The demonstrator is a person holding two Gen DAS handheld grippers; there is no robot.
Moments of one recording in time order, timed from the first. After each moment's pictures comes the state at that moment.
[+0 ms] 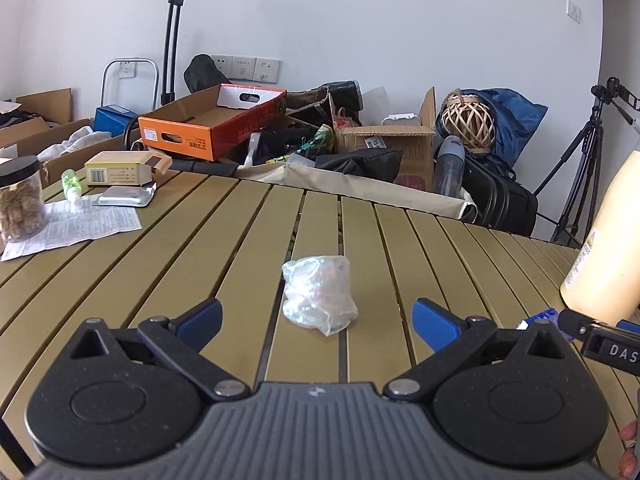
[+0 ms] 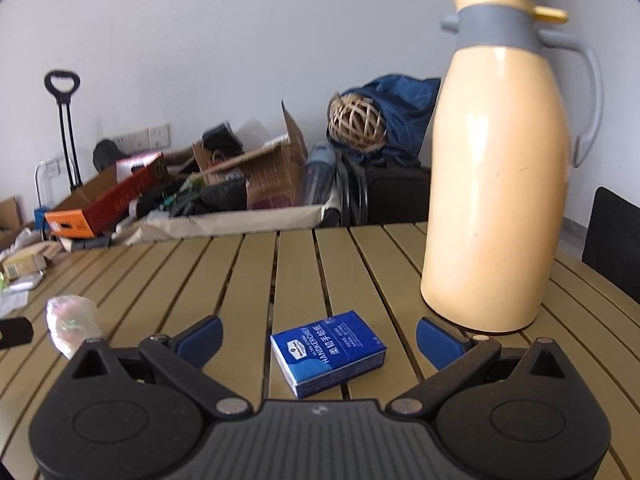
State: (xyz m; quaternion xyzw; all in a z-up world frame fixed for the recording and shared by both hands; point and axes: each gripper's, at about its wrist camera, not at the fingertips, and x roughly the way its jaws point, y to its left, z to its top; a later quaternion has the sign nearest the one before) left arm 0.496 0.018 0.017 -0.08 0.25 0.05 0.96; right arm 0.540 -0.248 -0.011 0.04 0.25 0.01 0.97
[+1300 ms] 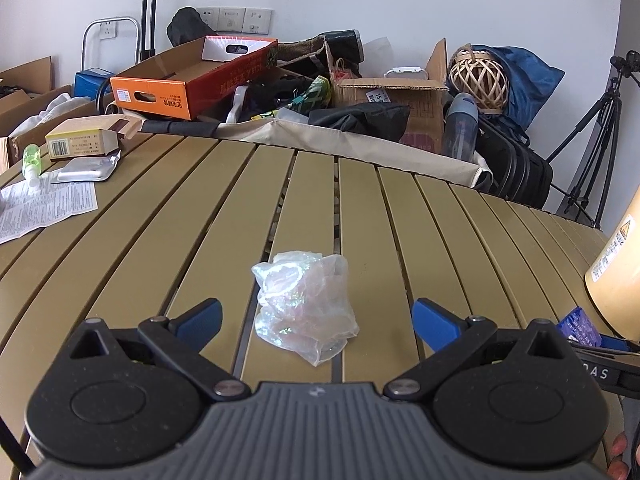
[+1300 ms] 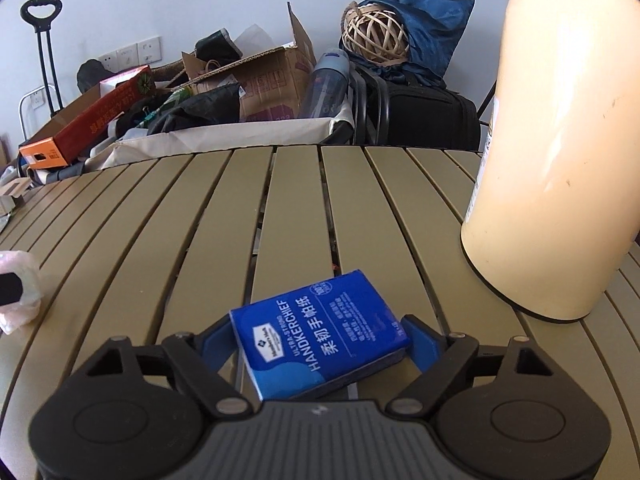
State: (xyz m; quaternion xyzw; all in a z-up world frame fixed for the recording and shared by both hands) left arm 0.568 0.020 -0.004 -0.09 0.32 0.04 0.94; right arm 0.613 -0.243 -0.044 0.03 0.35 0.03 0.93
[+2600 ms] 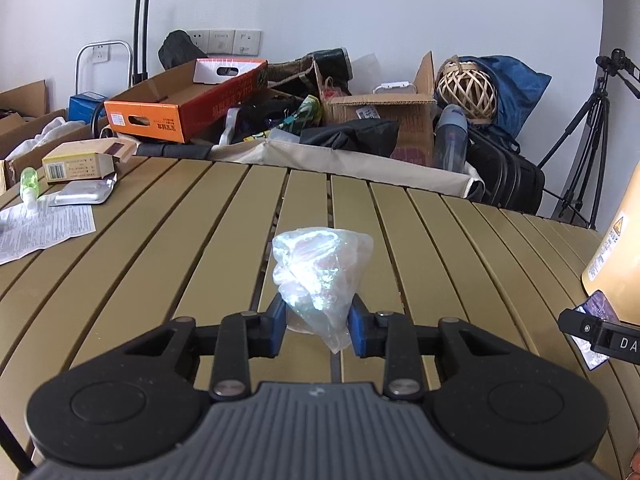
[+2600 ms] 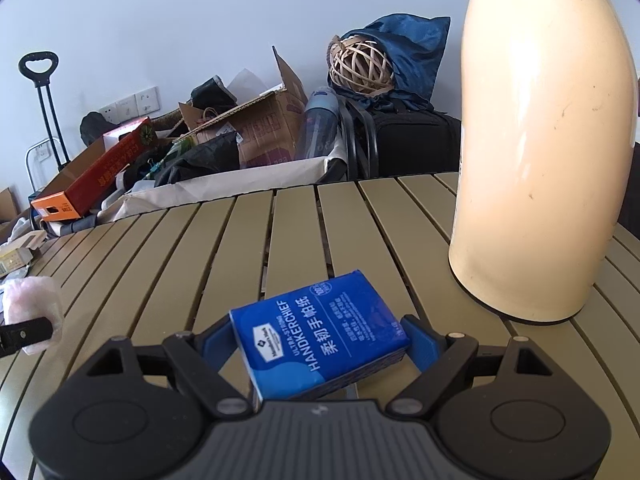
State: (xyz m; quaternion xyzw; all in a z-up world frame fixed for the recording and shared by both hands) left arm 0.560 0.015 -0.001 -0.07 0.29 0.03 0.96; right arm 0.591 -0.258 -0.028 0.08 0.30 0.03 0.95
